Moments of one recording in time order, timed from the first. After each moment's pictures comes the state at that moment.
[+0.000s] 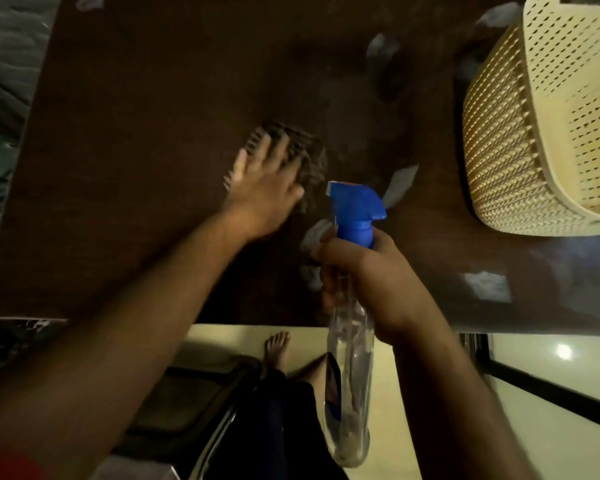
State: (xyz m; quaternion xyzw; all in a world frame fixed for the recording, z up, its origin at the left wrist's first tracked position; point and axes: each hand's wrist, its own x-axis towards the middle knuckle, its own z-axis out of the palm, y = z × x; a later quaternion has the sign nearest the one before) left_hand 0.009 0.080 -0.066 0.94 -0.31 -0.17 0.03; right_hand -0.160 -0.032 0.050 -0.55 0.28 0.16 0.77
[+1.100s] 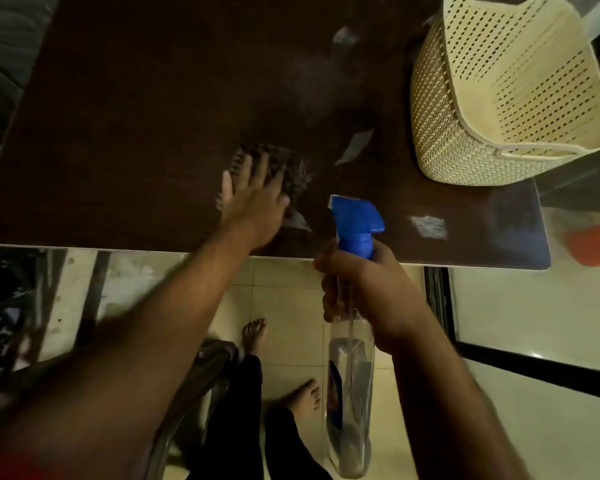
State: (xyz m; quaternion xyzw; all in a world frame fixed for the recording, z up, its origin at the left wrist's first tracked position) left_hand -0.113 0.088 -0.059 0.96 -0.23 -0.16 0.06; right_hand -0.284 -0.020 0.075 -0.59 0.30 0.15 0.73
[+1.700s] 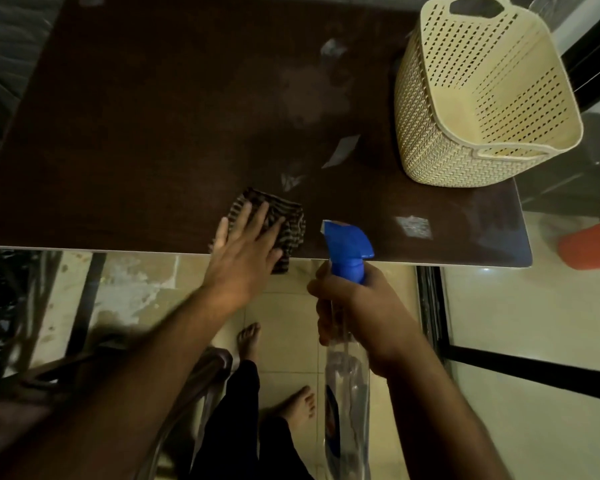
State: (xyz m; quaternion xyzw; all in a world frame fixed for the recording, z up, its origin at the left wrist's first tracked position) left_hand -0.193 0.118 -0.056 0.94 -0.30 -0.15 0.05; right_hand -0.316 -0.020 0.073 -0.59 0.31 0.17 0.72
